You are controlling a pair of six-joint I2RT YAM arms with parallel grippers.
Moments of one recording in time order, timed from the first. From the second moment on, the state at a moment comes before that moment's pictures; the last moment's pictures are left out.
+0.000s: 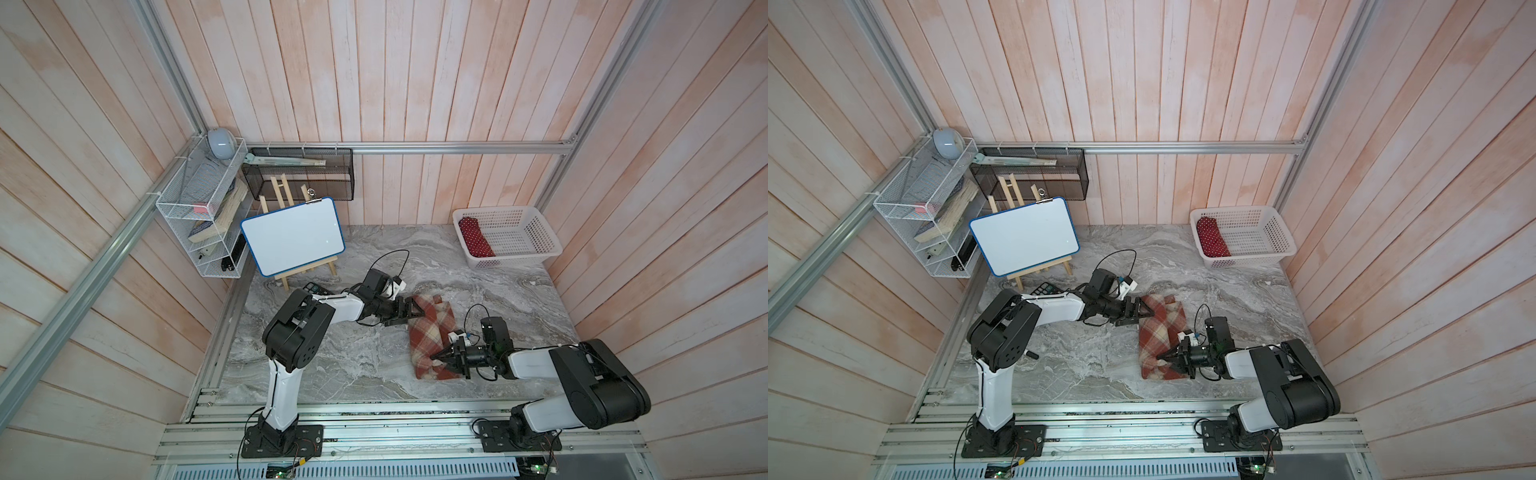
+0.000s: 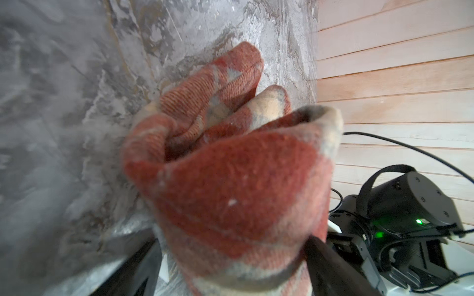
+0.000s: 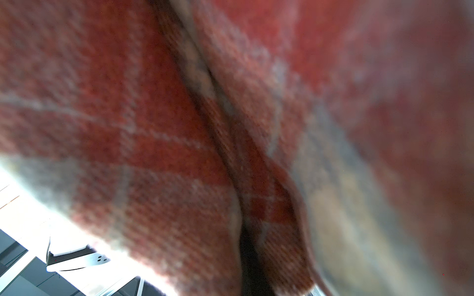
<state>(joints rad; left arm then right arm) -0.58 2.04 1.17 0.04 0.78 -0.67 0.27 1.46 0.25 0.35 -1.14 1.27</state>
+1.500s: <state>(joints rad) -0.53 2.08 1.29 -0.24 0.76 -0.69 0.30 1.29 0.86 -0.78 -0.38 0.68</state>
